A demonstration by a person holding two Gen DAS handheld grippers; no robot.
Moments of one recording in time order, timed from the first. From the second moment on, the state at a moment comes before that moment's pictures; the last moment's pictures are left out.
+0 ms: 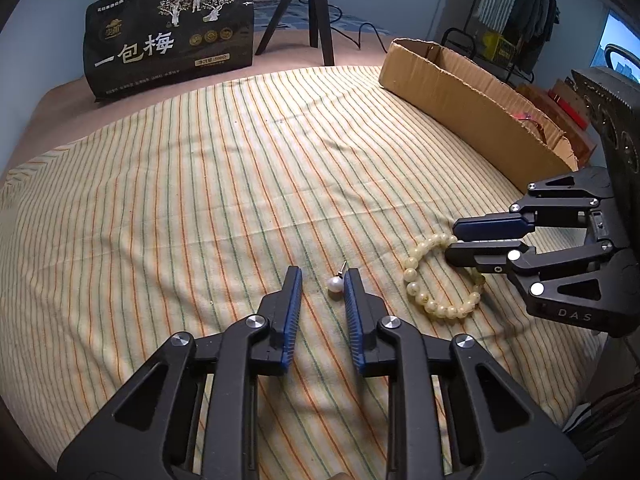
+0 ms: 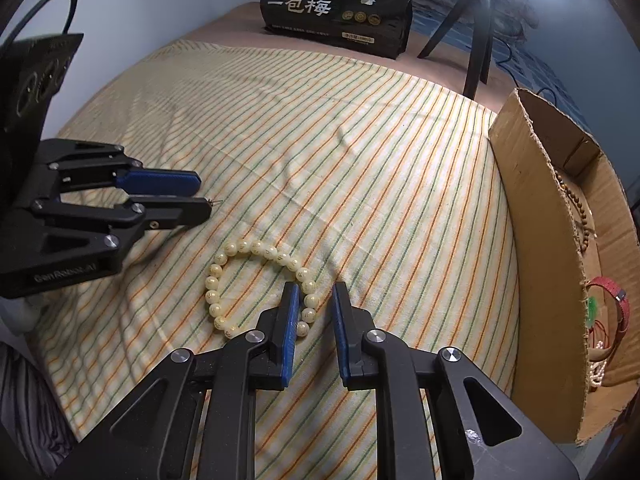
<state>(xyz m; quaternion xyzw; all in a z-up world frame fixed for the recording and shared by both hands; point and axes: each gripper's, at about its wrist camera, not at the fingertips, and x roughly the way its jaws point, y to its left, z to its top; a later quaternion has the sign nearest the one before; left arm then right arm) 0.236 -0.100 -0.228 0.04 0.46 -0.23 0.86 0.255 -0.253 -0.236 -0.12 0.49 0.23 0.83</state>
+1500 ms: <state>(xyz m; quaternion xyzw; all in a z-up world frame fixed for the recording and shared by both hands) 0.243 -0.147 -0.121 0.01 0.36 -0.25 0.90 0.205 -0.375 -0.122 -0.05 0.36 0.16 0.92</state>
